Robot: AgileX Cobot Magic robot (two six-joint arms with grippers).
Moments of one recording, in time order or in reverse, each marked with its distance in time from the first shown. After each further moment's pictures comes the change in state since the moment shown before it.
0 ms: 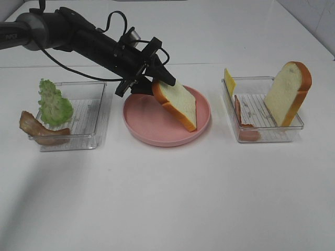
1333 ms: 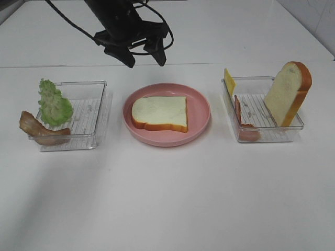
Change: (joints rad) left arm -0.114 -0.096 -0.325 0.730 0.066 -0.256; right arm 0.000 0.000 0.000 0.000 0.000 0.000
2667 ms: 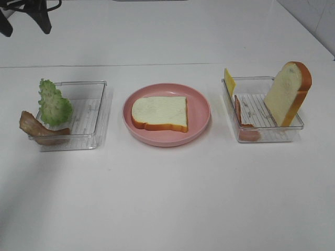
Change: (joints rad) left arm 0.305 -0.424 0.456 0.232 0.006 -0.074; right arm 0.000 0.000 0.000 0.000 0.000 0.000
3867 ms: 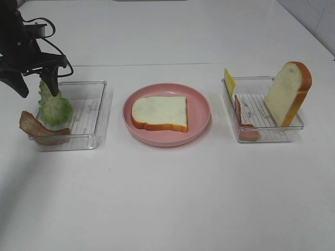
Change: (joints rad) left arm 0.021 0.278 0.009 0.022 0.000 0.000; right arm 0.000 0.000 0.000 0.000 0.000 0.000
